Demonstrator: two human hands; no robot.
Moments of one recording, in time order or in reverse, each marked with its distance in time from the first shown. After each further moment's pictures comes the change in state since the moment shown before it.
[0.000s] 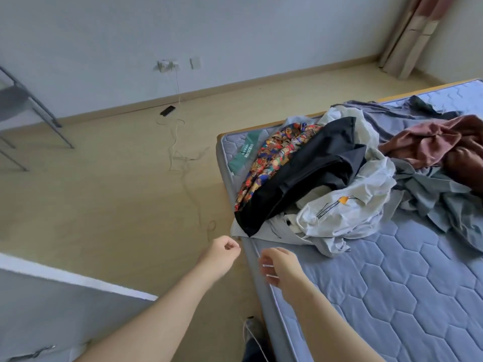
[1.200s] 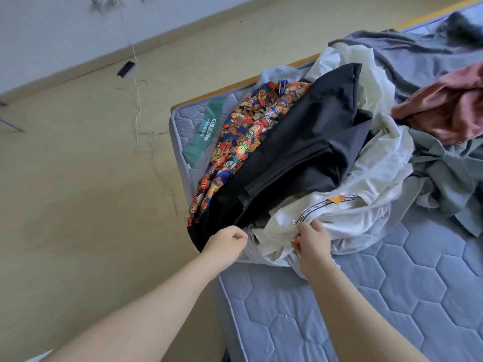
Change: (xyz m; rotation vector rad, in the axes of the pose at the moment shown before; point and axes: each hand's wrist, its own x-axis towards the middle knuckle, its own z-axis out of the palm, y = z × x) left_hand 0.201 0.081 0.129 0.144 -0.204 -0.126; right_hand 0.226 -0.073 -0.141 0.334 0.328 -0.027
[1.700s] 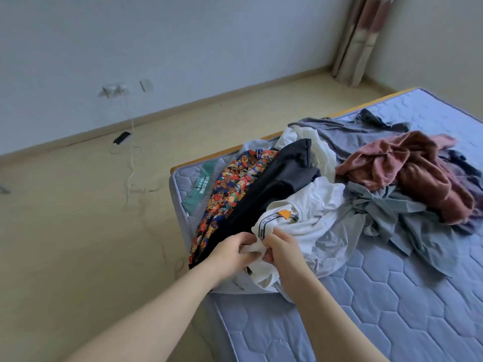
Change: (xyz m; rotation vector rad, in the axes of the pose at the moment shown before) left_hand -0.100 0.055 -0.054 0.022 -0.107 0.495; right_hand -0.163 -0.067 0.016 -0.122 -0.348 -0.342
